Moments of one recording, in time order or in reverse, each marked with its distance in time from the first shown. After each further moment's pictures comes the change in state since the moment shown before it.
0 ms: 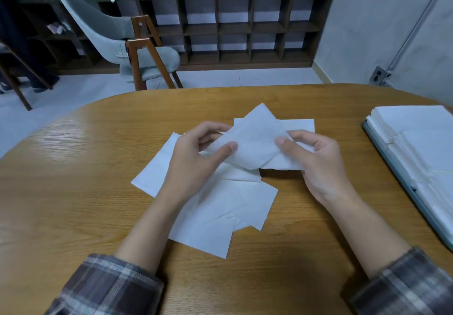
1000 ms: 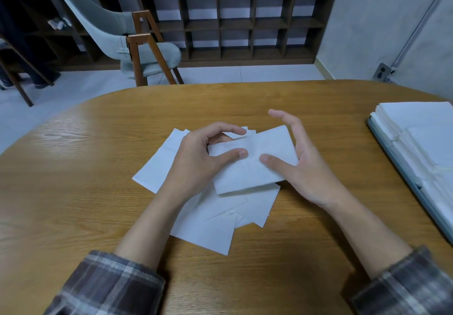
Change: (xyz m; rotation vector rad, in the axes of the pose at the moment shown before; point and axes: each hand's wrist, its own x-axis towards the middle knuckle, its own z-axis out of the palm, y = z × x) left_hand -0.003 0.006 0.001 -0.053 -0.140 -0.097; right_hand -0.009 -0.003 0.010 -0.178 -0.333 -0.050
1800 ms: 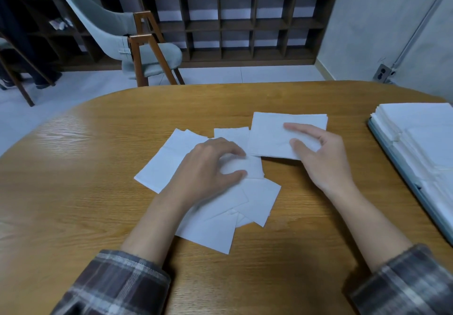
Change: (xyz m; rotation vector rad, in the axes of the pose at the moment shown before) left_hand 0.002 -0.030 -0.003 0.643 -0.118 0.127; right_hand 0.009 0.016 -0.020 -0.276 0.395 0.070
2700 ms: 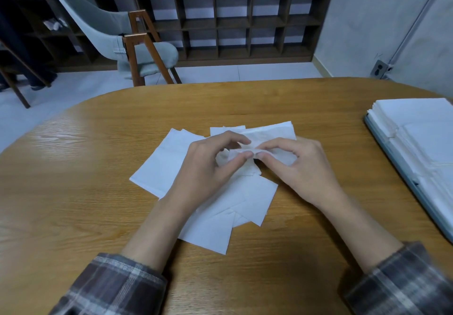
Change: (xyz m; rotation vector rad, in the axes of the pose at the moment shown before) left_hand -0.001 0.023 0.003 -0.177 0.234 0.138; right_hand -0.016 -0.007 0.015 -0.215 -0.130 -0.282
